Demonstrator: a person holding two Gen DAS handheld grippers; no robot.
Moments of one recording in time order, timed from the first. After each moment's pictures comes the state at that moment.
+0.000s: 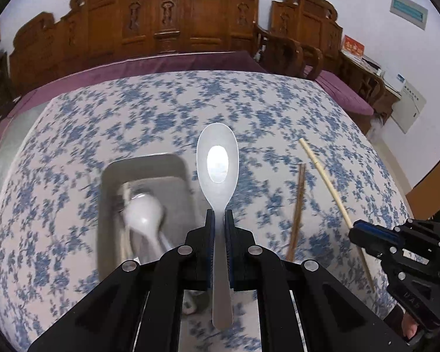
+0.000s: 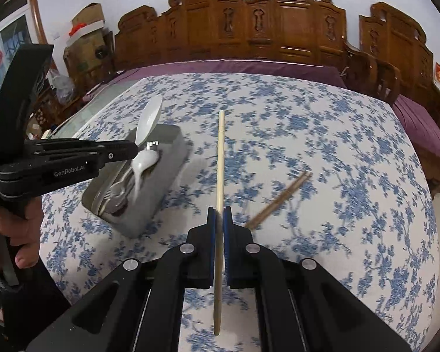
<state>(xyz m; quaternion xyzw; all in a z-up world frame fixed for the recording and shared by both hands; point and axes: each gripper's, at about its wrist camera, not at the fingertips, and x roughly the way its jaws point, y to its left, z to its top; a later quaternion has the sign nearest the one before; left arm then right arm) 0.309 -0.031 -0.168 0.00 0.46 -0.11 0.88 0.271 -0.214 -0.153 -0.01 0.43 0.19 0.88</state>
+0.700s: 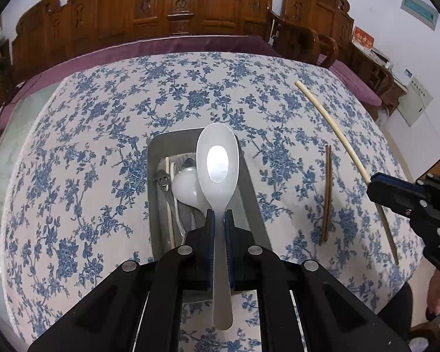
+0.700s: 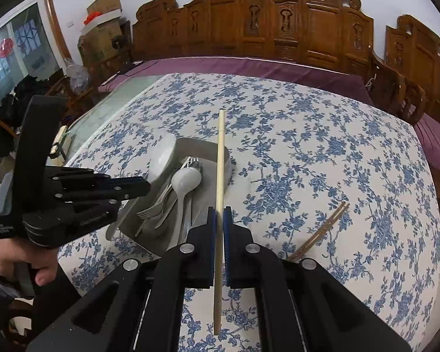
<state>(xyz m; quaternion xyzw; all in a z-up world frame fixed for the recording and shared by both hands) 0.308 0.030 -0.176 0.01 0.50 -0.11 0.86 0.294 -0.141 -0.118 -0.03 0.45 0.23 0.86</state>
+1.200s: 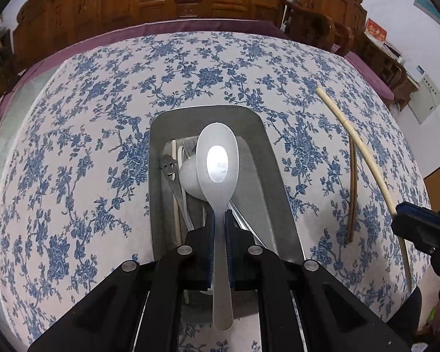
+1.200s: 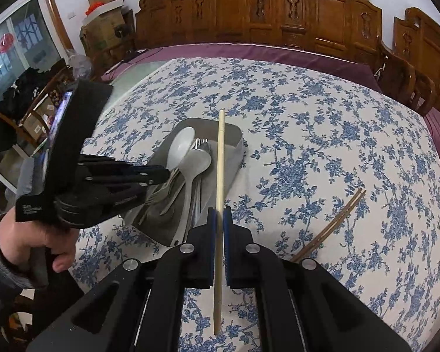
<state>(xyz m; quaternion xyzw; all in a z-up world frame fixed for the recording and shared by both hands) 0.331 0.037 -0.215 0.01 0.53 -0.09 0.84 0.294 -0.126 -0.142 -0.03 0.48 0.24 0.85</state>
